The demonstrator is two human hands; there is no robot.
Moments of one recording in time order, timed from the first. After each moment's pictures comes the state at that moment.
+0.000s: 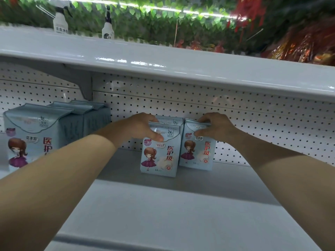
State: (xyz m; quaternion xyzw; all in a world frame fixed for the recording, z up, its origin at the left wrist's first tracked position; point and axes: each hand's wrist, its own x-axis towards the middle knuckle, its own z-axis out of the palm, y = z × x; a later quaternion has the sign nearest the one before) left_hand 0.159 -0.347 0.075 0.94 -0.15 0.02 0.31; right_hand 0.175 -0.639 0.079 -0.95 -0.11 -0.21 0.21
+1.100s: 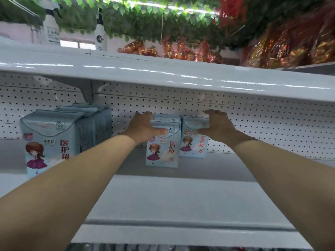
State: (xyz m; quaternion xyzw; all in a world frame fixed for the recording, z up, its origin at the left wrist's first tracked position) left_hand 0.118 -0.348 0.065 0.92 -0.15 0.13 0.33; right_hand 0.099 -0.608 0.083 -0.97 0.03 -0.23 0.12
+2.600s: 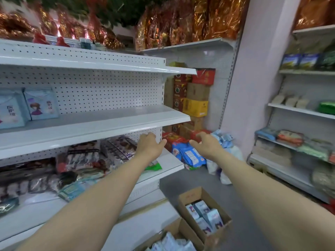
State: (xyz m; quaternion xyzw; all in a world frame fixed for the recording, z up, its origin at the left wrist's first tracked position) left_hand -0.397 -0.753 -0.031 0.87 -0.30 -0.02 0.38; right_hand -0.538 -0.921 -0.021 -0.90 0.33 -0.19 0.22
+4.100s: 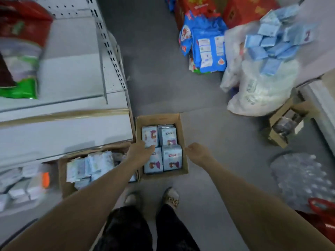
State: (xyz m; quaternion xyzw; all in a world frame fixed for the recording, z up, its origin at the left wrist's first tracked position) left_hand -0.358 -1.319 -0.498 0.87 0.02 -0.41 0.27; right_hand -0.441 -1.530 -0.487 -0.80 0.36 0.34 0.35
